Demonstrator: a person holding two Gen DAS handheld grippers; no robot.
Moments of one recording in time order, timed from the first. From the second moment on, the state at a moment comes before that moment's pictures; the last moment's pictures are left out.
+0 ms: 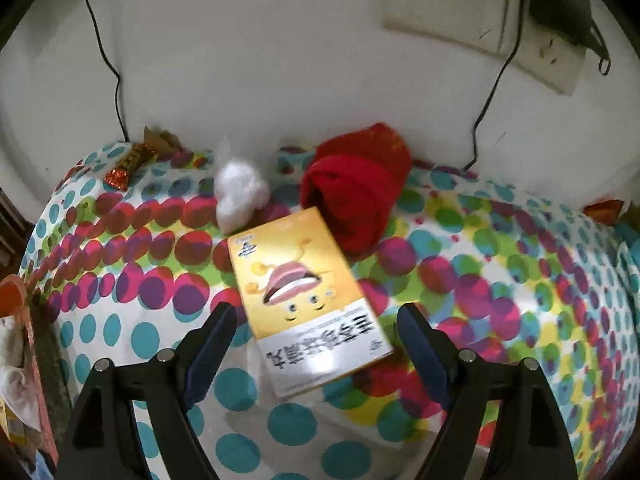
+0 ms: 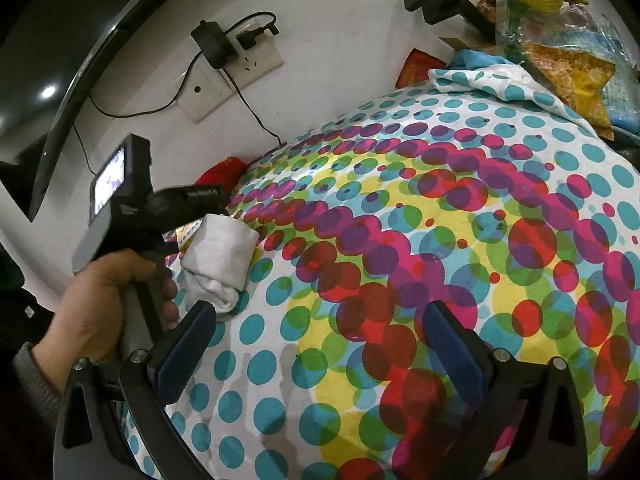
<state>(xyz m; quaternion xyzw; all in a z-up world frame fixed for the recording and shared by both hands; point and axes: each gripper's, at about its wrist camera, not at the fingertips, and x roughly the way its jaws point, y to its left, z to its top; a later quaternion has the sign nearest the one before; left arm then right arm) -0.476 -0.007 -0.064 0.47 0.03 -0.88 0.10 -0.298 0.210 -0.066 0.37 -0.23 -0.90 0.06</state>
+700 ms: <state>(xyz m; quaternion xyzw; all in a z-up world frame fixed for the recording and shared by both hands) -0.364 0.001 -0.013 0.40 -0.05 -0.91 0.06 -0.298 0.210 -0.066 0.37 -0.23 -0.90 0.06</state>
